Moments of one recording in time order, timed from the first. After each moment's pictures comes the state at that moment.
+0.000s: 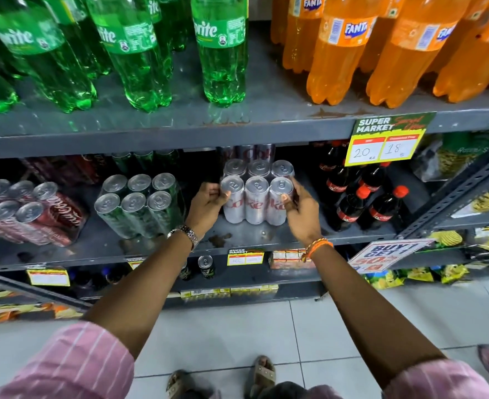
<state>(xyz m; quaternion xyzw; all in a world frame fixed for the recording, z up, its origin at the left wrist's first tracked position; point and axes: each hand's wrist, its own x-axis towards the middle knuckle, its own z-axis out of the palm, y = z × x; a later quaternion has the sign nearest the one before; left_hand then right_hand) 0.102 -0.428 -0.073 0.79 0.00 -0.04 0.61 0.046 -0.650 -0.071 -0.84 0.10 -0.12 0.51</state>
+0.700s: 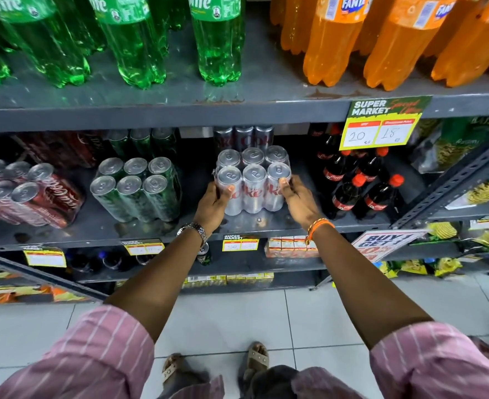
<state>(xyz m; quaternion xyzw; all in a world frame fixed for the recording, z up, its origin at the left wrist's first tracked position) 0.077 -0.445 -0.105 0.79 0.01 -0.06 0.61 0.051 -0.669 -0.075 -0.84 0.09 0.00 0.54</state>
